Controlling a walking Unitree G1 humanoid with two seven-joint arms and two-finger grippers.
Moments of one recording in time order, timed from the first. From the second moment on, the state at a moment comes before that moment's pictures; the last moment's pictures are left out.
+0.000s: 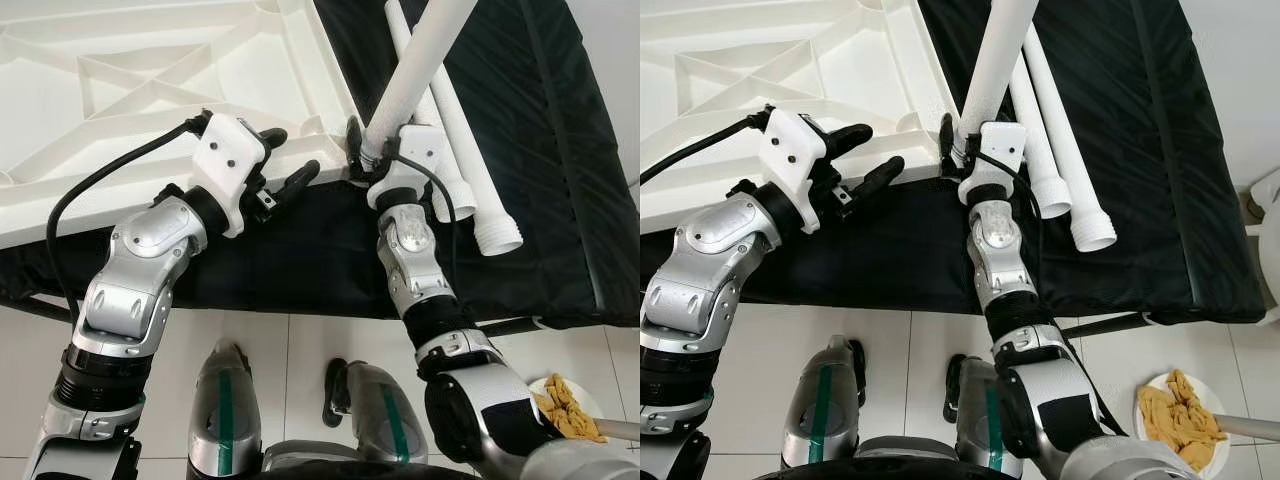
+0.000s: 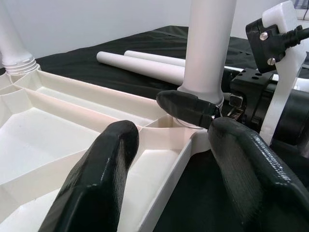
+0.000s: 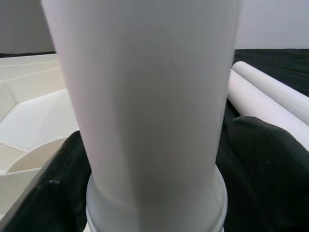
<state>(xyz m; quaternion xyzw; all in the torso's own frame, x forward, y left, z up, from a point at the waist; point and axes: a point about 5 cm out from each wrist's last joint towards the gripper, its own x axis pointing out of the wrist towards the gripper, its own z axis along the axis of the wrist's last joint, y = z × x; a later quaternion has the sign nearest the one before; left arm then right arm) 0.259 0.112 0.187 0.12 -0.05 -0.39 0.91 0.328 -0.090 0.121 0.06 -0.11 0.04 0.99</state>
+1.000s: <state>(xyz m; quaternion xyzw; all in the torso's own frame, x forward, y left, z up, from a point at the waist) 0.259 0.112 0.188 0.12 -0.05 -0.40 0.91 0.327 -0.103 0.124 0.05 -0.13 0.11 0.99</state>
